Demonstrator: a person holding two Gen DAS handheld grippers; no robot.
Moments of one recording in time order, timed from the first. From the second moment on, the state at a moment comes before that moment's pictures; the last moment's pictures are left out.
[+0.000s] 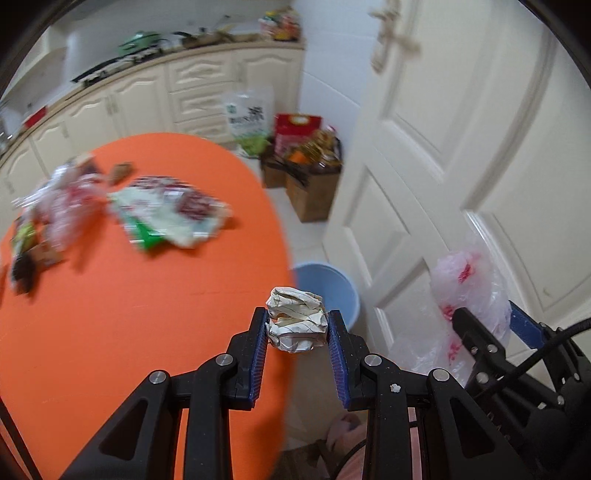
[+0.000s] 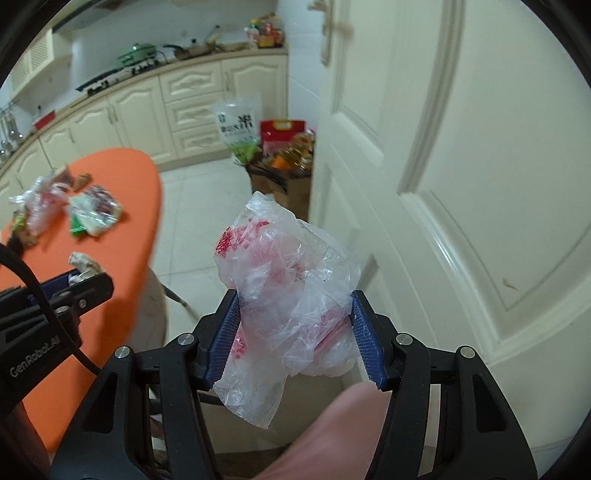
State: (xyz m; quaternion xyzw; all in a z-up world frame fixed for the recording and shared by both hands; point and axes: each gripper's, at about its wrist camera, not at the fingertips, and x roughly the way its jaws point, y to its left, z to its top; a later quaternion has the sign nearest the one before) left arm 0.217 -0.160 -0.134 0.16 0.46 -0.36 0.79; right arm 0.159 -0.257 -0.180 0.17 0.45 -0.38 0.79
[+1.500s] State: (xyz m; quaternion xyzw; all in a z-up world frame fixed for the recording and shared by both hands) left arm 0.404 -0.448 -0.539 0.22 0.57 -0.24 0.75; right arm 0.227 -0.418 -0.481 0.25 0.56 -0.36 0.70
